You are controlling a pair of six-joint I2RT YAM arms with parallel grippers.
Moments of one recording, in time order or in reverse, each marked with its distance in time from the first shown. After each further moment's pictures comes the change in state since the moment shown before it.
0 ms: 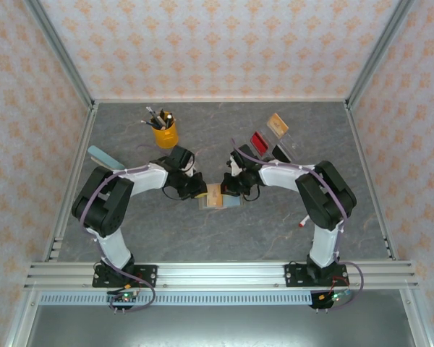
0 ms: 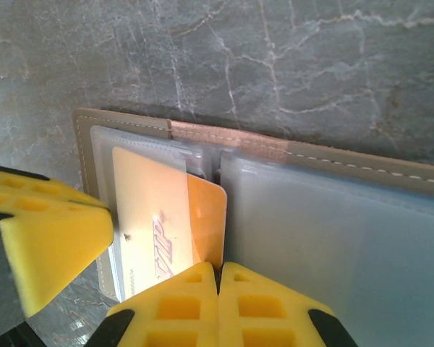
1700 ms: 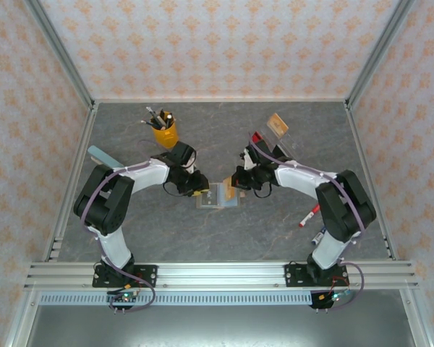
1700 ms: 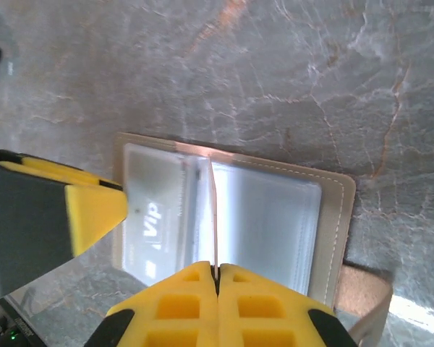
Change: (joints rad) left arm 0.000 0.001 0.087 -0.124 -0.063 0.031; right arm -0.082 -0.225 -0.083 -0.014 0.054 -0.043
